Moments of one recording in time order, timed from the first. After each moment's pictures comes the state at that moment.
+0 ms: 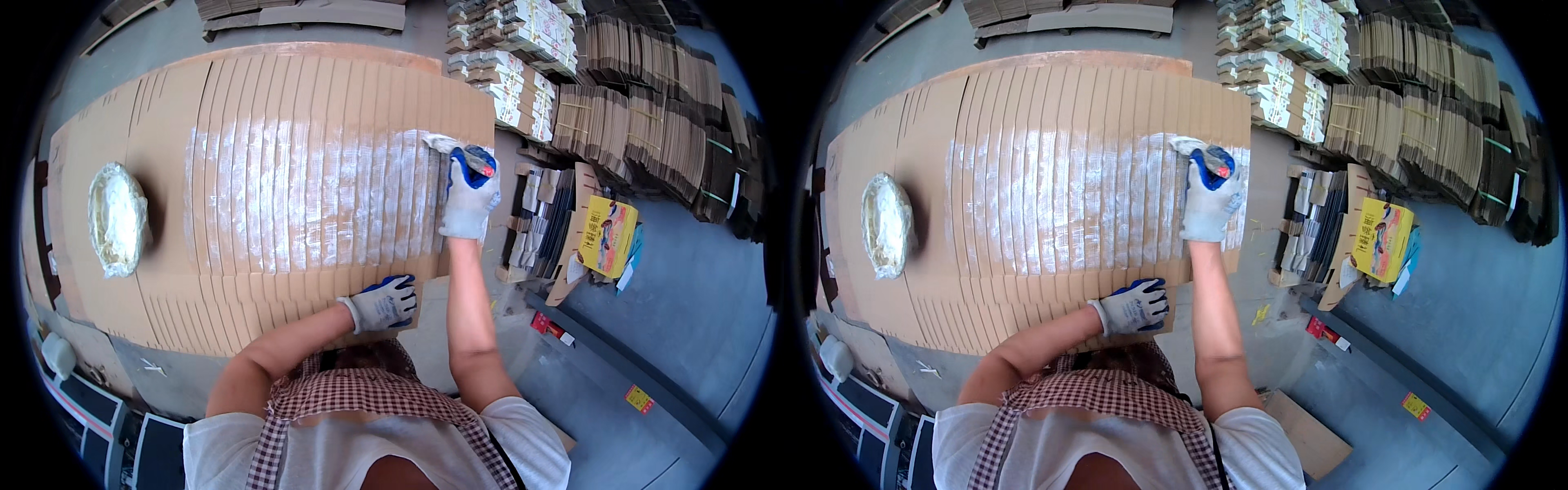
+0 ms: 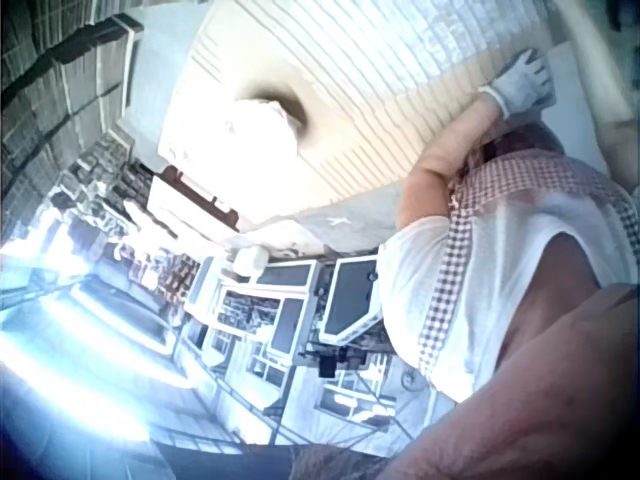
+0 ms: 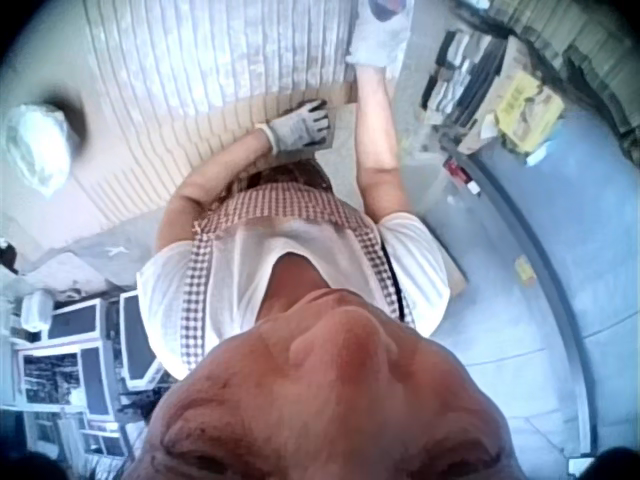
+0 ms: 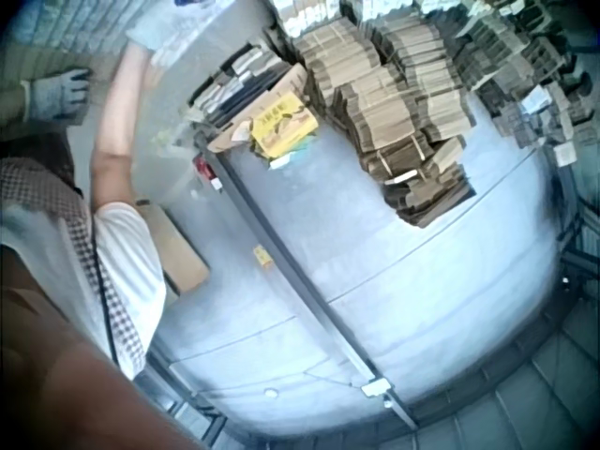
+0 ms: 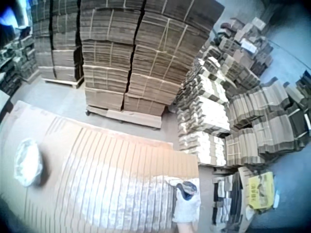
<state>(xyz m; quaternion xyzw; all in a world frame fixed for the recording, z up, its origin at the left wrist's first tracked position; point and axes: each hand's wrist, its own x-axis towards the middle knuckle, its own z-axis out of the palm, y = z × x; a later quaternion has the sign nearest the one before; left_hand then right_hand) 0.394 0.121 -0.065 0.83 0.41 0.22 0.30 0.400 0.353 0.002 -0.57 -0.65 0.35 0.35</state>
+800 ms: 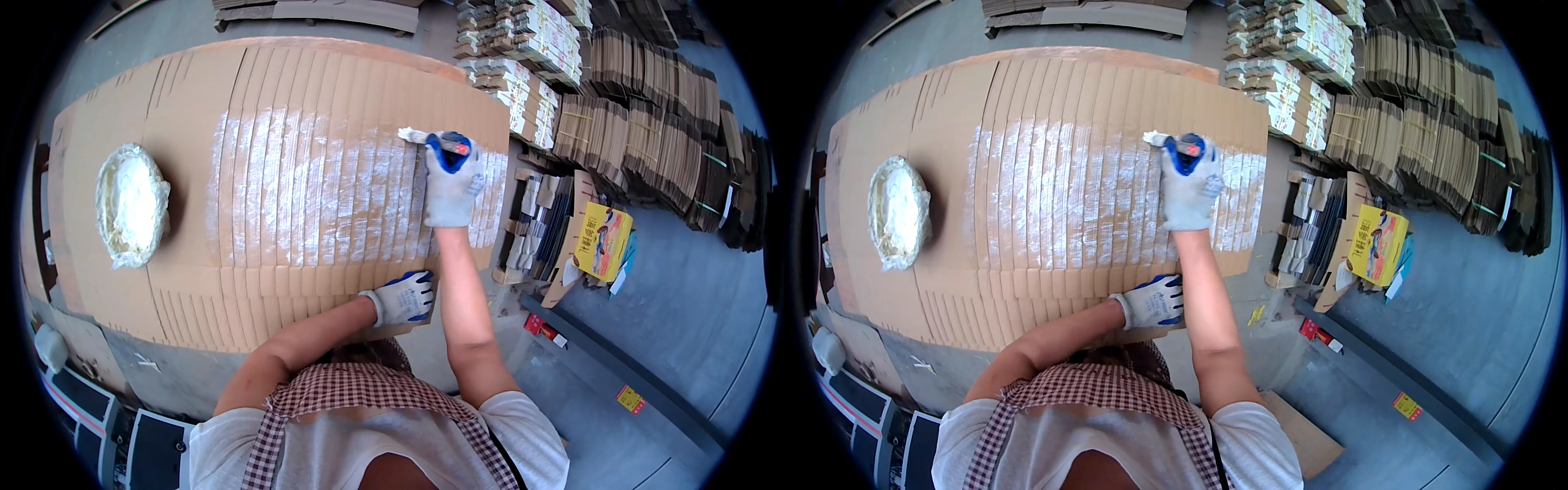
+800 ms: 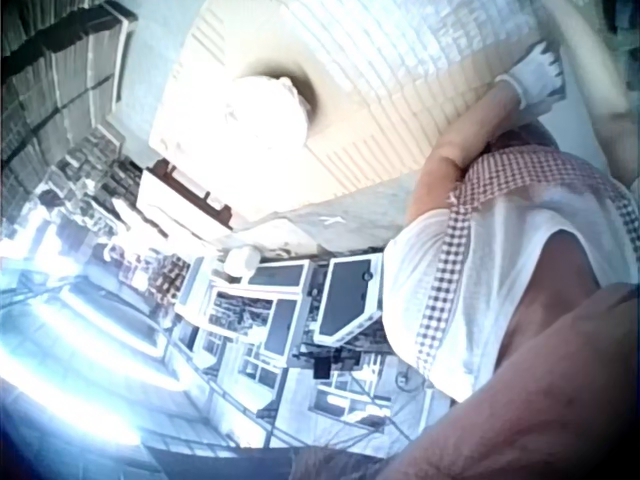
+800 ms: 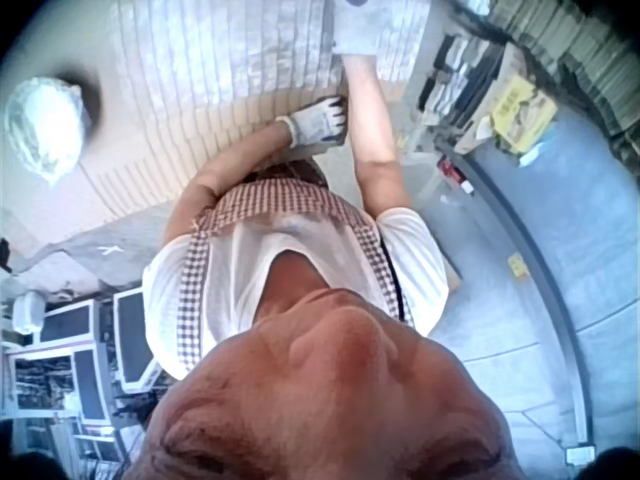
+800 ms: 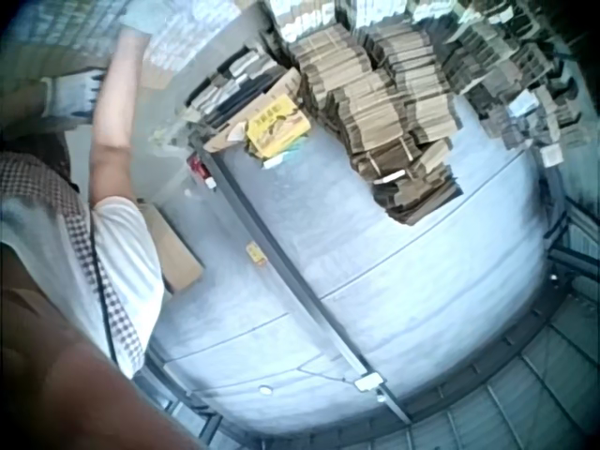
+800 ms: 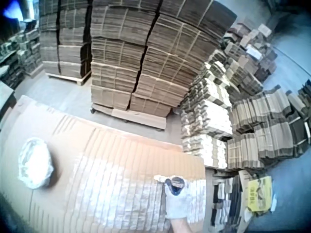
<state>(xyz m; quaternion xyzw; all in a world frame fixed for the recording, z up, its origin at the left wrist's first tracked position) 0.394 0.119 -0.072 0.85 0.40 0.25 0.23 0.333 0.318 0.004 -0.51 -0.79 0.22 0.28</state>
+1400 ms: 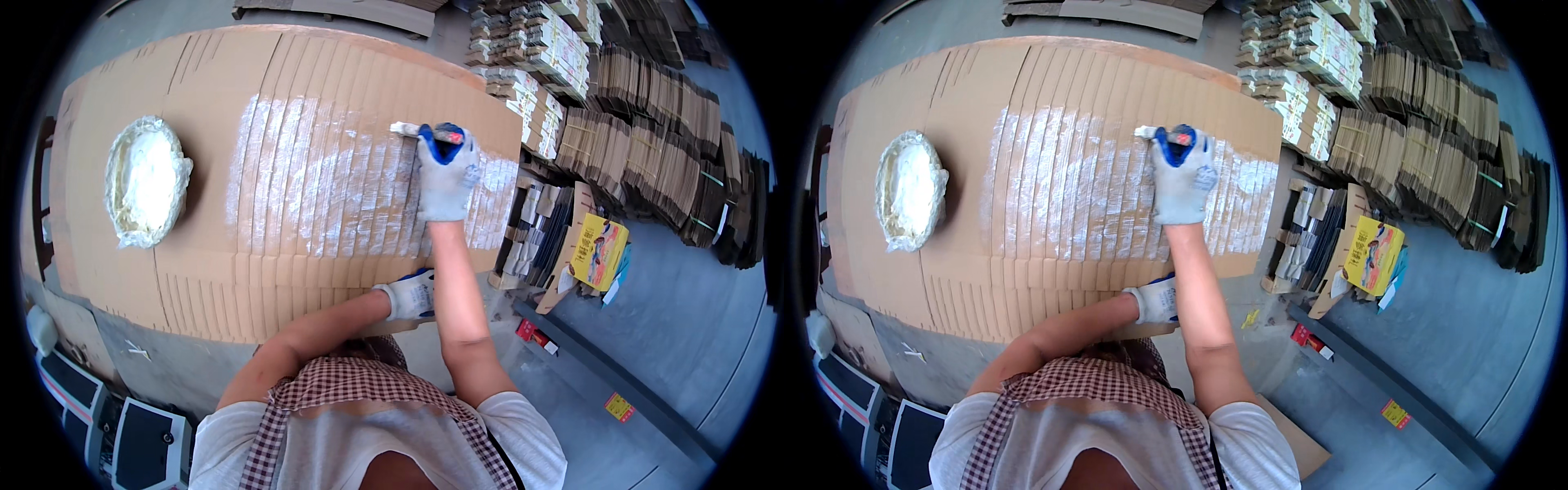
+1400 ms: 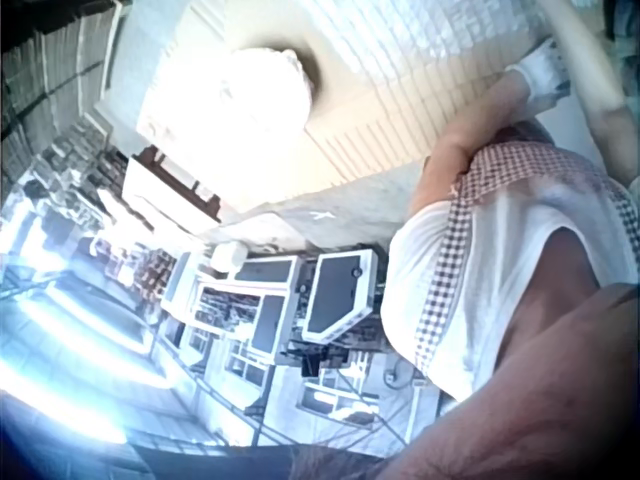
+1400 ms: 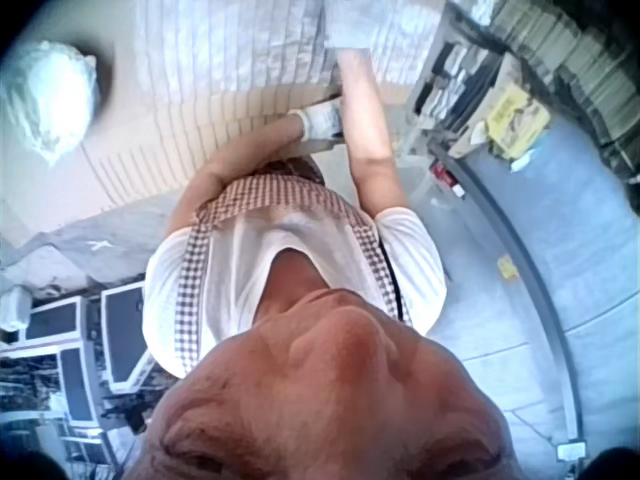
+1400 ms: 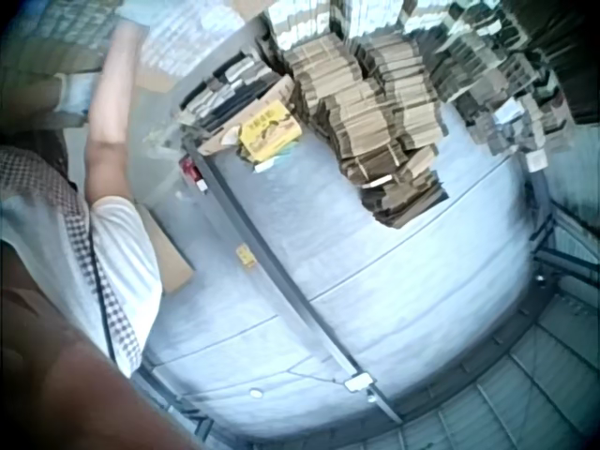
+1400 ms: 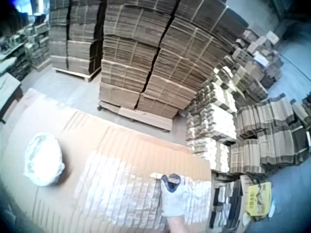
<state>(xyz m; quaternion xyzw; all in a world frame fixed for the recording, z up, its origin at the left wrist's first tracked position) 0.394 0.111 -0.081 0.69 0.40 0.33 0.51 0.281 0.283 0.022 -0.48 -0.80 0.23 0.28</state>
